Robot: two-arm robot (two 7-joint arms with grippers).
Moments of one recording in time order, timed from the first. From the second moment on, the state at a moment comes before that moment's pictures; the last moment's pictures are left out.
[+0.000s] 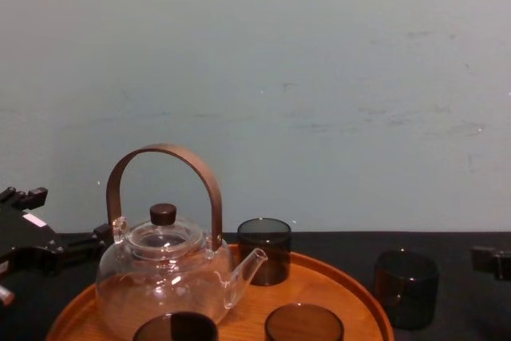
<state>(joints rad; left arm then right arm) -0.20 0.60 0.45 -1.41 -0.25 -0.12 0.03 0.07 0.60 -0.23 -1.64 0.51 0.26 0.39</state>
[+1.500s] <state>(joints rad) -0.20 0.60 0.45 -1.41 -0.25 -0.12 0.03 0.30 0.49 -0.37 -1.40 0.36 0.28 0.39</state>
